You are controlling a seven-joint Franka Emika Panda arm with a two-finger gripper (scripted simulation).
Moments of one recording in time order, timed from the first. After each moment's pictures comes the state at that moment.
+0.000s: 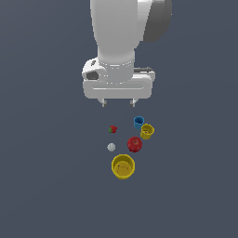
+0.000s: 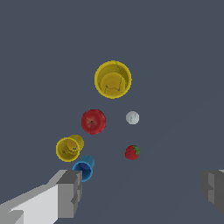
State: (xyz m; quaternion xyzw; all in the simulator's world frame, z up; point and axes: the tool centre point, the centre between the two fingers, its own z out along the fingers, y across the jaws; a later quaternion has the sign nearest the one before) arm 0.003 -0.002 0.313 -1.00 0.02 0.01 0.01
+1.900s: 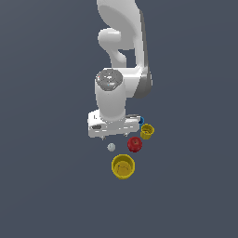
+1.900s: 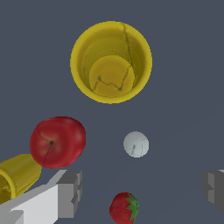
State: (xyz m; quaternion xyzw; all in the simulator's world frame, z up) arm 0.032 -0.020 0.146 -1.00 -0.07 0.00 0.01
